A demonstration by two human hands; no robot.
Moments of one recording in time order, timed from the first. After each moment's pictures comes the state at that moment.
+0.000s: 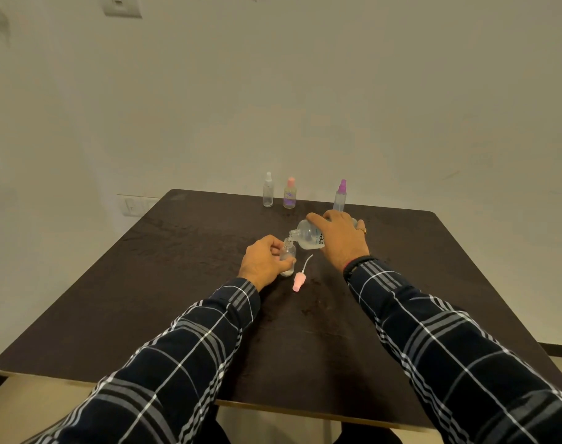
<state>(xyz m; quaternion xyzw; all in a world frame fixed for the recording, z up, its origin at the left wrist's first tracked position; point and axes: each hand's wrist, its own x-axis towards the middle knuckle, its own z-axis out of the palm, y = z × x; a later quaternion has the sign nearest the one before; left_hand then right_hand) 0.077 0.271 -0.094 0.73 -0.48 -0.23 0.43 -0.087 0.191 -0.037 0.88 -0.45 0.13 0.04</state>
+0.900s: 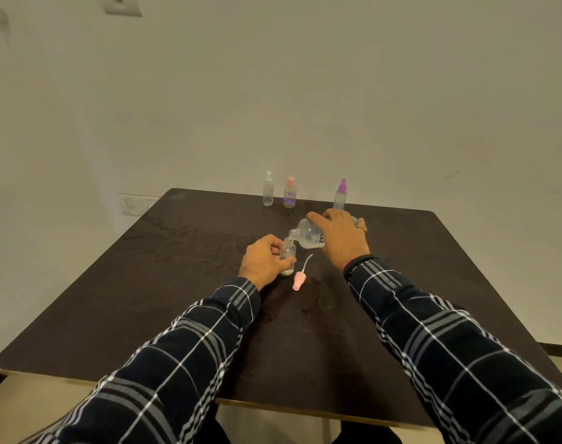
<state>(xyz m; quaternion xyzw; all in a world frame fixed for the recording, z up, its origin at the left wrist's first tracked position) 0.076 0.271 -0.095 0.73 -0.48 -0.24 0.43 -0.088 0.193 -0.035 0.88 -0.45 0.13 0.05</state>
